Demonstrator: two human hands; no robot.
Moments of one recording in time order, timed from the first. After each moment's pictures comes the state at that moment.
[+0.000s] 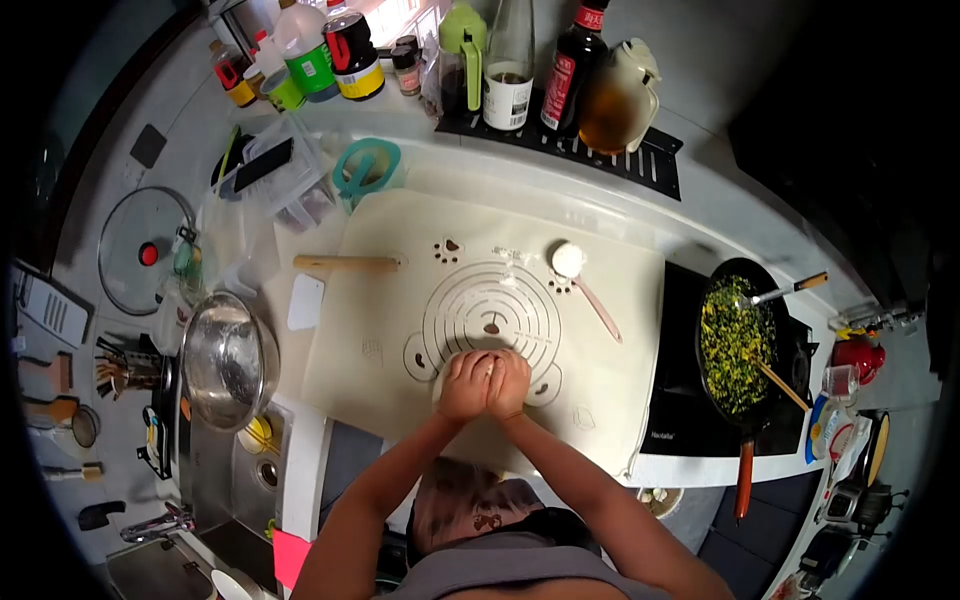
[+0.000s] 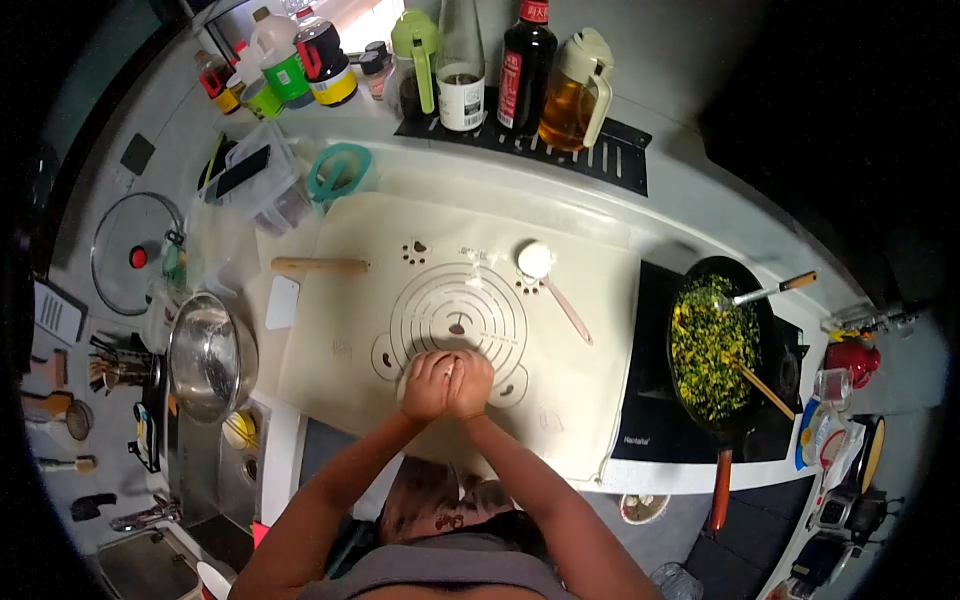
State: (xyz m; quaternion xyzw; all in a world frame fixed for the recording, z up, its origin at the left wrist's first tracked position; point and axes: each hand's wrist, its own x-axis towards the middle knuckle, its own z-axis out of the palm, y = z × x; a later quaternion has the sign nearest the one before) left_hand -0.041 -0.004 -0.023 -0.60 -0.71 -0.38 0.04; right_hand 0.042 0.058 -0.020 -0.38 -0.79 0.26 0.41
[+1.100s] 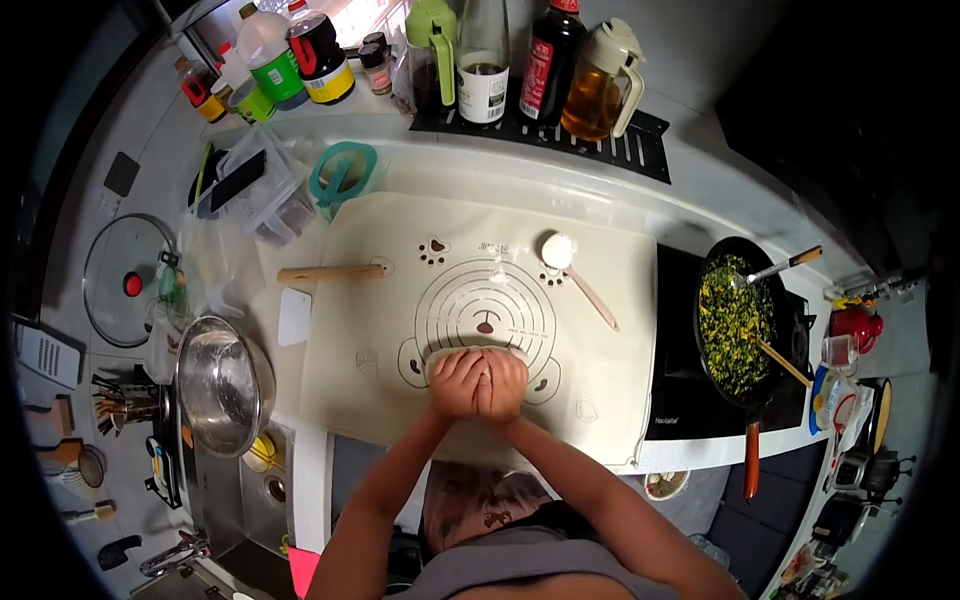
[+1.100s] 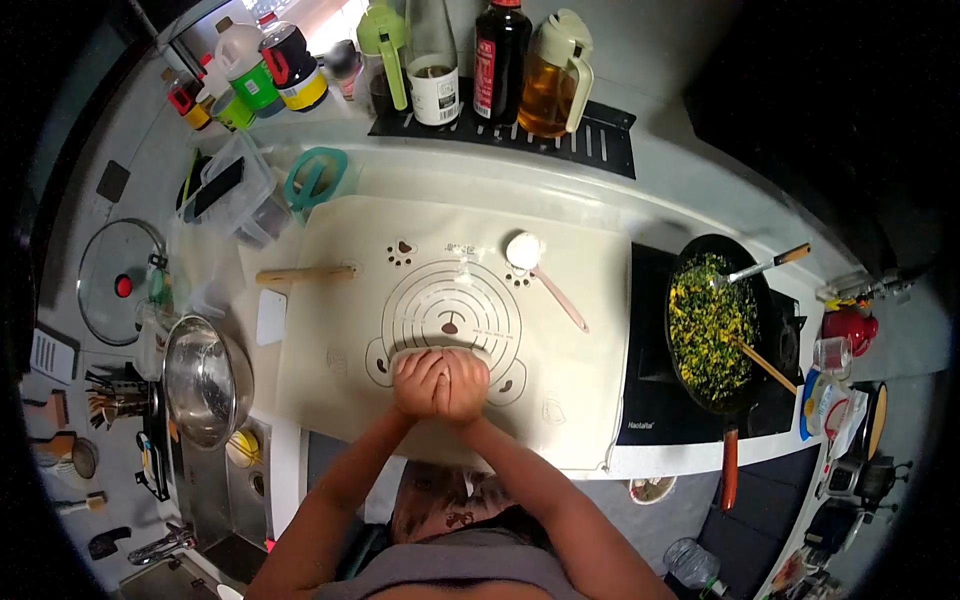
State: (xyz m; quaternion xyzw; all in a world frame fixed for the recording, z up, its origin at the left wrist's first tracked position) left_hand -0.066 0.002 -0.015 -0.65 -0.64 -0.39 0.10; right_hand 0.044 0.050 -0.016 -0.34 -0.81 0.25 0.40
